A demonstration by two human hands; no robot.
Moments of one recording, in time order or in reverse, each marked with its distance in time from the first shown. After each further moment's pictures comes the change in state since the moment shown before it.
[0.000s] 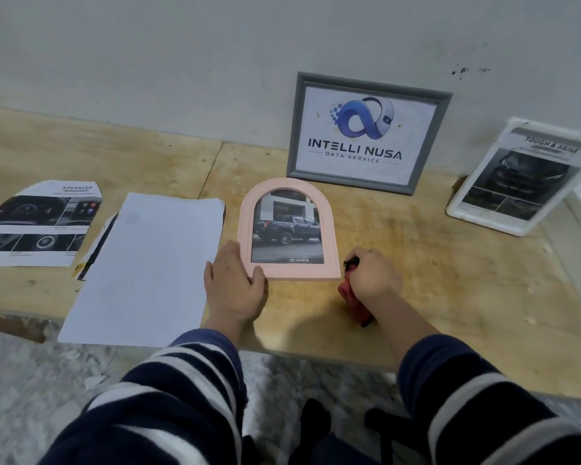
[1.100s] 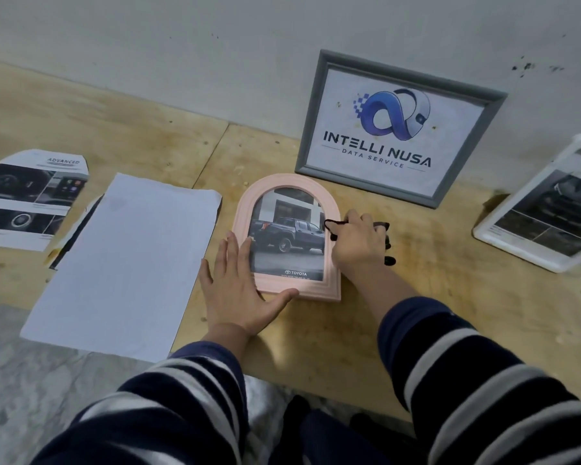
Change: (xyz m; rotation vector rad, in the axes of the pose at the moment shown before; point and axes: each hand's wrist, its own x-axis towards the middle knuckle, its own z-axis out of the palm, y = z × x) left_hand 0.005 0.028 0.026 0.349 0.002 -0.044; right_hand 0.097 -0.037 -0.004 -0.344 0.070 -0.311
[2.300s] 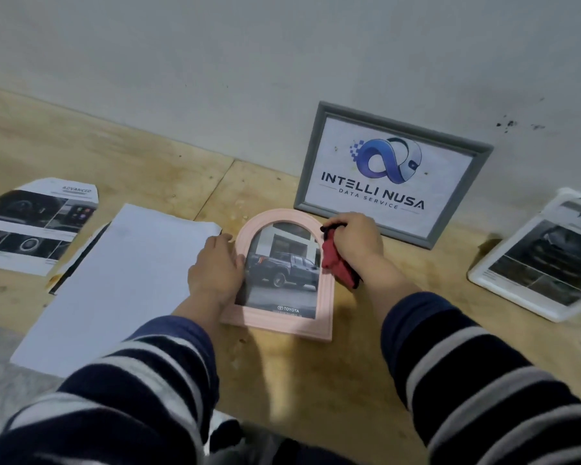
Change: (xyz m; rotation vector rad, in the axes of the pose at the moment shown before) left_hand 0.090 -0.005 -0.037 -0.267 -0.095 -0.170; right_hand 0.048 0.009 -0.053 0.733 0.052 0.109
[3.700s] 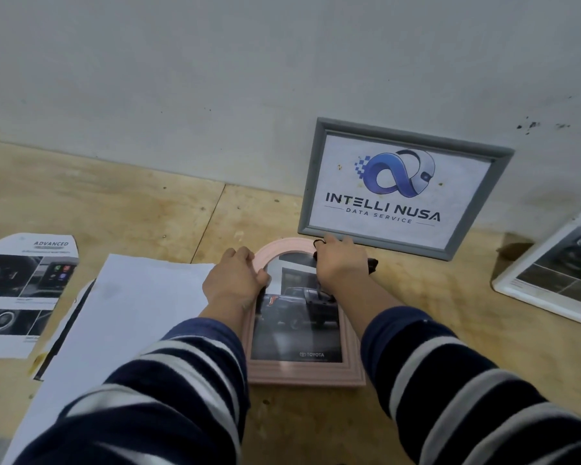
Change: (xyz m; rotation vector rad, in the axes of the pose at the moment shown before) left_hand 0.076 0.019 0.002 0.076 -0.151 0.054; right_hand 0.038 -0.030 0.048 -0.797 -0.228 -0.091
